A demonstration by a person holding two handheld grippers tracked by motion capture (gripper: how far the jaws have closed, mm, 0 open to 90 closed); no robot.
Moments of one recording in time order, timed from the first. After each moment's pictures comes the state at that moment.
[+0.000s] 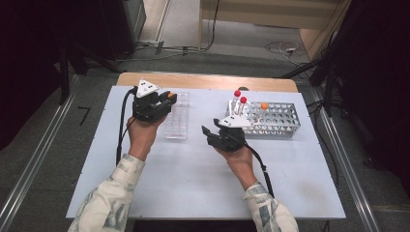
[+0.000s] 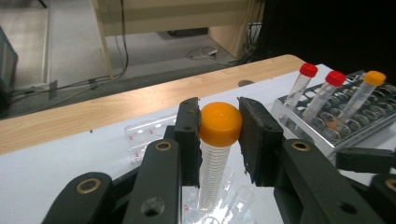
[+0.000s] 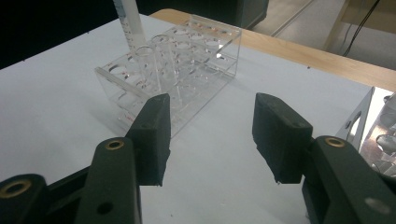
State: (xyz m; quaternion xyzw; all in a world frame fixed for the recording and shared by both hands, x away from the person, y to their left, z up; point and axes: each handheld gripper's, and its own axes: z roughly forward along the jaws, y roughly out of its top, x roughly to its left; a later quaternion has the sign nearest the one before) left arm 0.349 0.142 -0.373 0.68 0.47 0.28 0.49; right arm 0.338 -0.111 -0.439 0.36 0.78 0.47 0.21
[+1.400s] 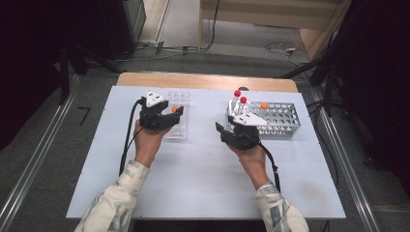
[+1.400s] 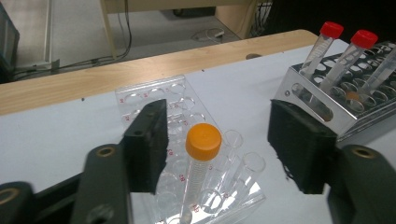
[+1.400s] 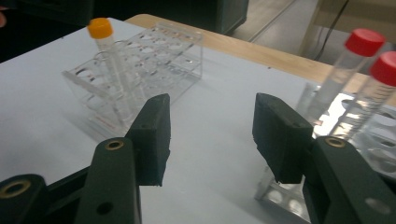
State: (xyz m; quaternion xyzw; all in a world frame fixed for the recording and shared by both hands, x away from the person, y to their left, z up) left arm 0.347 0.134 -0.405 0.69 0.49 0.26 0.46; right arm 0.340 -0.149 -0.426 0.38 0.76 0.47 0.24
